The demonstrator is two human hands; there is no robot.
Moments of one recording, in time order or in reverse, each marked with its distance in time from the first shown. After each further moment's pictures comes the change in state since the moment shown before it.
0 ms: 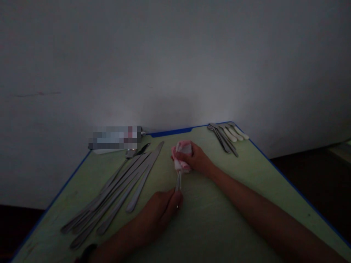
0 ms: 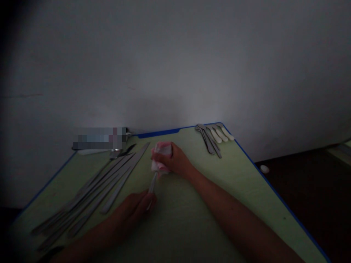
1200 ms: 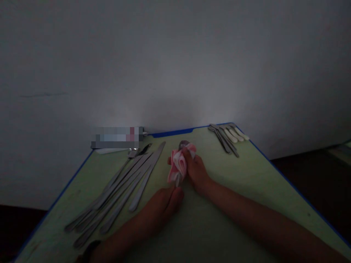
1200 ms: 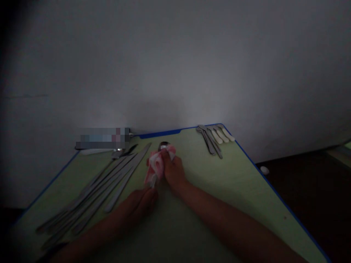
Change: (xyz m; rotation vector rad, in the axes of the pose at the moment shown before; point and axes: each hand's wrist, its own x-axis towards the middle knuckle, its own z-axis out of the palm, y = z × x) left_hand 0.005 -0.009 0.001 0.017 0.044 -0.014; right_hand -0.018 0.016 0.038 0.087 0.316 0.111
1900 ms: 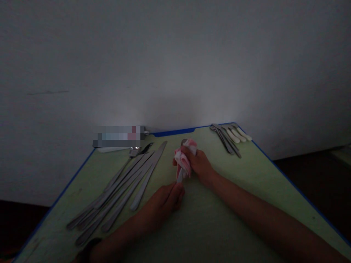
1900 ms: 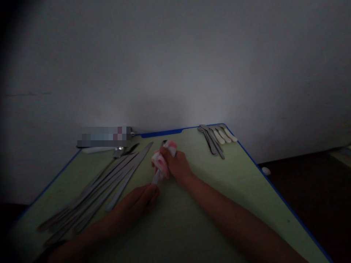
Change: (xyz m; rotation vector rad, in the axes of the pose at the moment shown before) left_hand 0.004 0.000 -0.002 -0.287 -0.006 -0.076; right_hand 0.011 -0.017 -0.013 -0.114 -0.103 0.016
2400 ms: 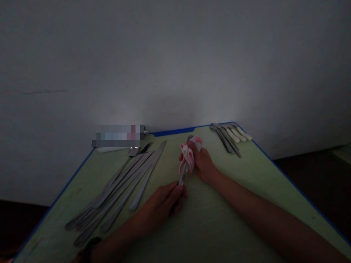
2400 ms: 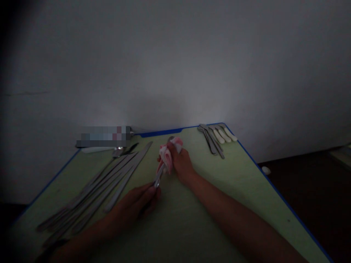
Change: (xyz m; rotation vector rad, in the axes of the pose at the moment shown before) left_hand -0.003 -0.008 0.002 -0.193 -0.046 -0.003; right_hand 0.005 0.000 -0.001 0.332 -0.024 0.029
